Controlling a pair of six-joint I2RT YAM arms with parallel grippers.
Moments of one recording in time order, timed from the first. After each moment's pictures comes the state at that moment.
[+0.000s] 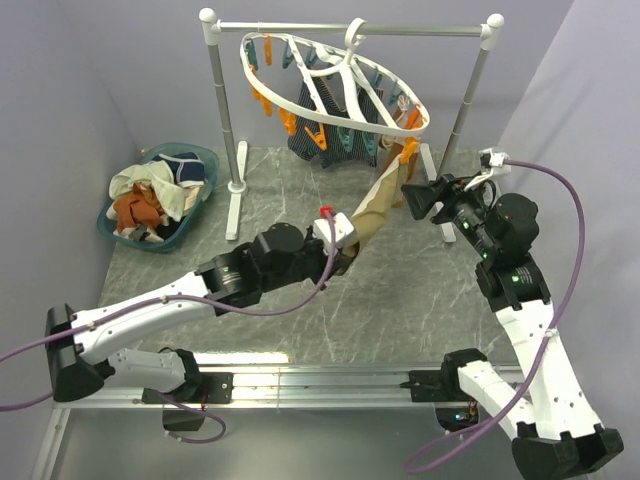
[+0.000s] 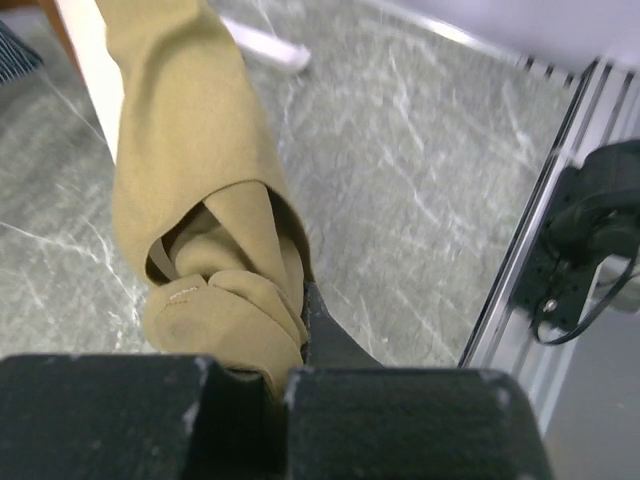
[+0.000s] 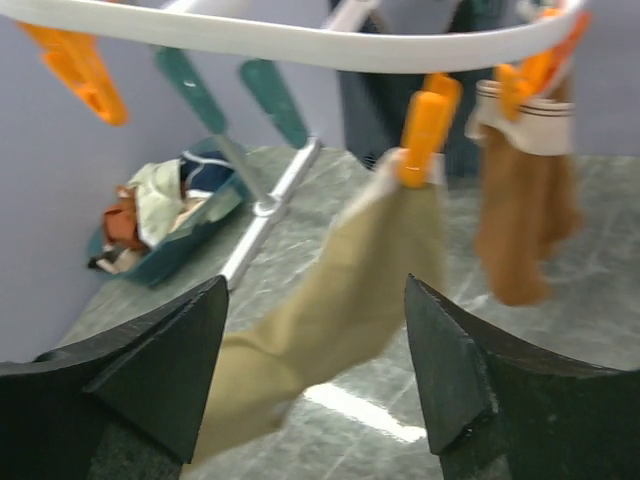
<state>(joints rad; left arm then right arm) -1.10 1.23 1.12 -0.21 -0.05 -0.04 0.20 0.84 1.02 -0.17 -0.28 0.38</state>
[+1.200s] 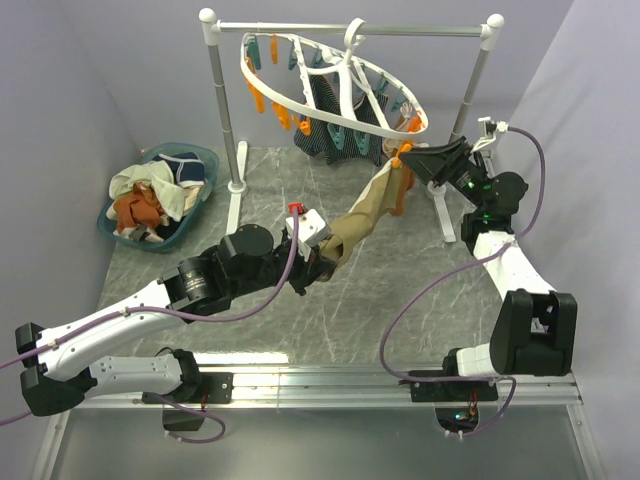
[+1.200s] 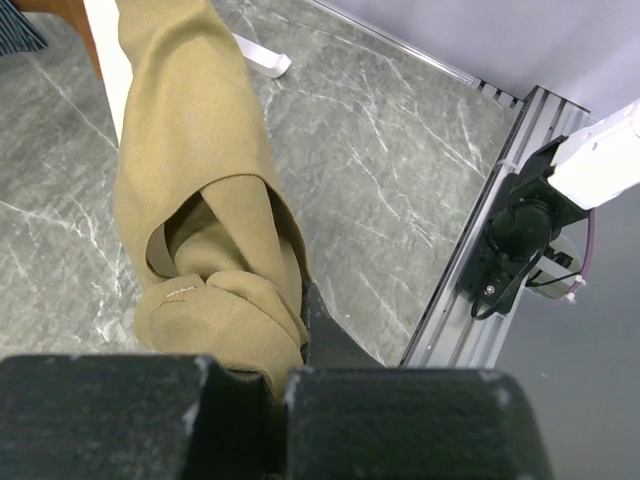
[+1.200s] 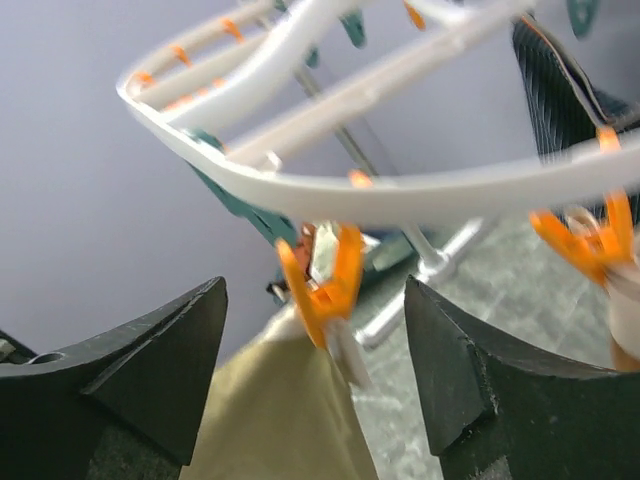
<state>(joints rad) -1.10 1.06 1.14 -0.35 -0.03 -0.14 -0.07 1.37 0.91 0.94 -0.88 1.03</state>
